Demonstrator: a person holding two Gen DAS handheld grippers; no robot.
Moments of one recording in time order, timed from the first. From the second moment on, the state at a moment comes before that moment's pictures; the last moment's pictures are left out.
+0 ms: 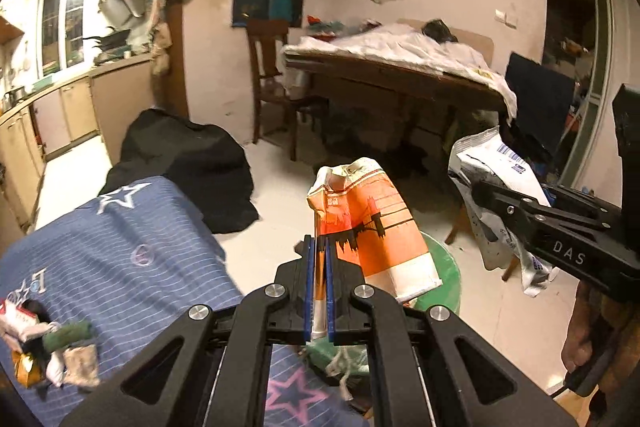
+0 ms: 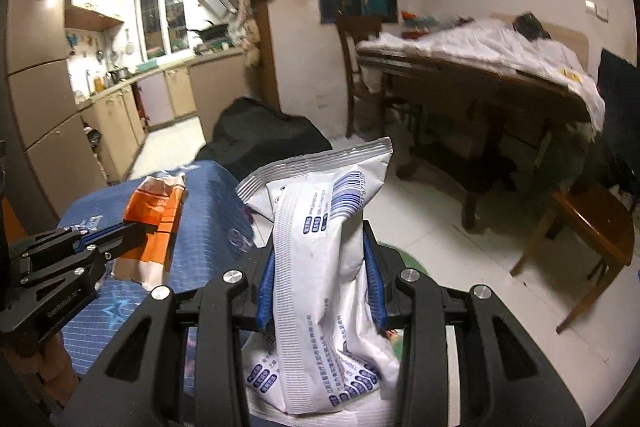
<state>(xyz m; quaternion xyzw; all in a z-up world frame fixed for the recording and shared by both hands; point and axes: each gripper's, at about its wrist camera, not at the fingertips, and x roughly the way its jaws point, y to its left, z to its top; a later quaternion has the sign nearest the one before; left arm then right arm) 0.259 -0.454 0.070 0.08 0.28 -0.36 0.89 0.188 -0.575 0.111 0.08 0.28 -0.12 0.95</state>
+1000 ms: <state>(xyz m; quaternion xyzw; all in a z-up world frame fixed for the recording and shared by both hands) 0.354 -0.560 -0.067 0.15 0.41 -0.37 0.82 0.229 -0.659 0.009 0.16 0.44 -0.11 0.88</state>
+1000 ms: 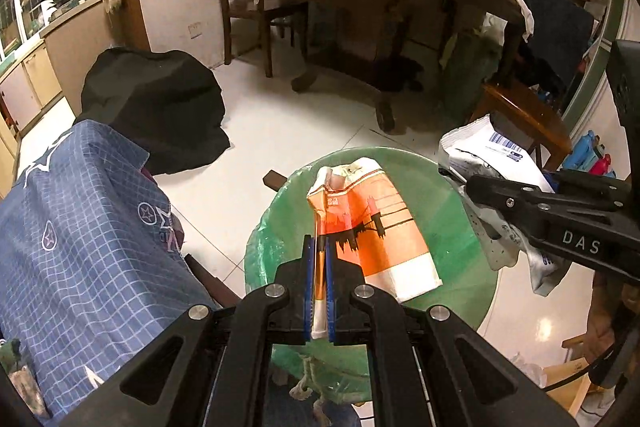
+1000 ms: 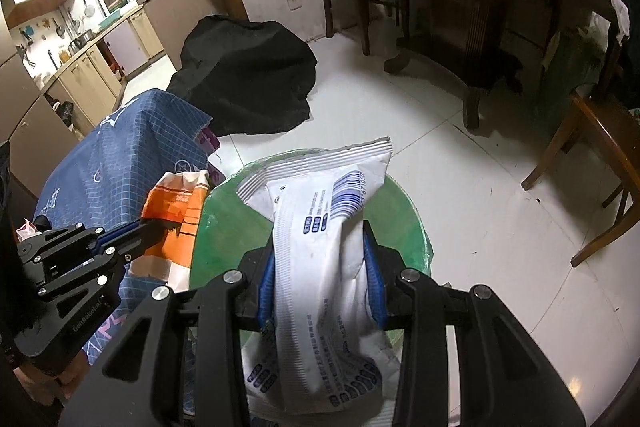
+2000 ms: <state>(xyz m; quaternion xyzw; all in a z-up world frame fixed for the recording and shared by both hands) 0.347 -0.555 -0.076 0.15 0.42 -0.35 0.82 0.218 -0.667 0.015 0.17 0.41 -0.12 0.89</state>
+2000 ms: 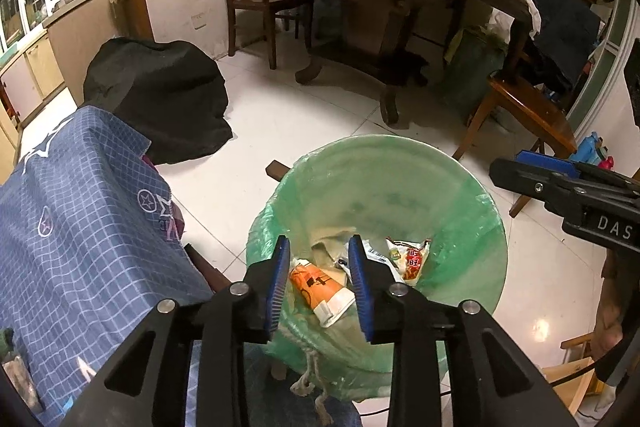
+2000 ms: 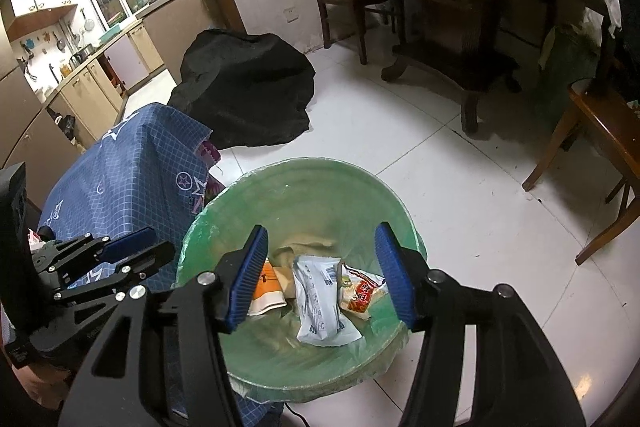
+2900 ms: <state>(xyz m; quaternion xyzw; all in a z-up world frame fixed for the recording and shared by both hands) 0.311 -0.044 -0.044 -0.09 0.37 -0.07 0.92 0.189 -0.407 0.018 0.09 0.36 0.12 0.92</state>
